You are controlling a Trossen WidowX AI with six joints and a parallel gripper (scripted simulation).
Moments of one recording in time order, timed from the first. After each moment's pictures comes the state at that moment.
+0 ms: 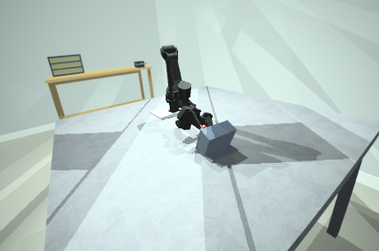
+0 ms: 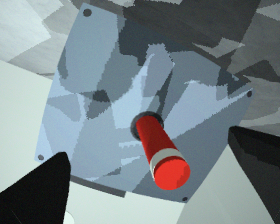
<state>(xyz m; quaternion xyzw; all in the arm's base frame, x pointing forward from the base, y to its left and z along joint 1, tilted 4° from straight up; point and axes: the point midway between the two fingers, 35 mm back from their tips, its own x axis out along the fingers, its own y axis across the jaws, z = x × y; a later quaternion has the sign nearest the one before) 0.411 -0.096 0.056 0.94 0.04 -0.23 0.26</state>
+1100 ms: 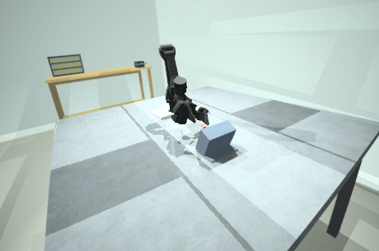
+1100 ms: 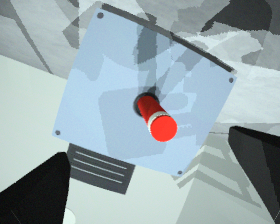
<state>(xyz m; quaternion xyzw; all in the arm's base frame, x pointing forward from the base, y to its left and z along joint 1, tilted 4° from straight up) 0.383 -0.097 0.074 0.94 0.04 -0.23 0.26</state>
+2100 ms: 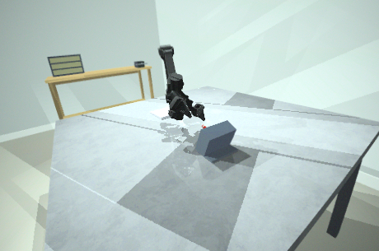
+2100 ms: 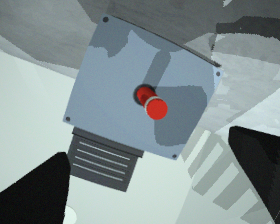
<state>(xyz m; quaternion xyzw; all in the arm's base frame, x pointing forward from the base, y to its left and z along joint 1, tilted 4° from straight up) 0.357 -0.097 0.088 0.94 0.03 -0.23 0.26</state>
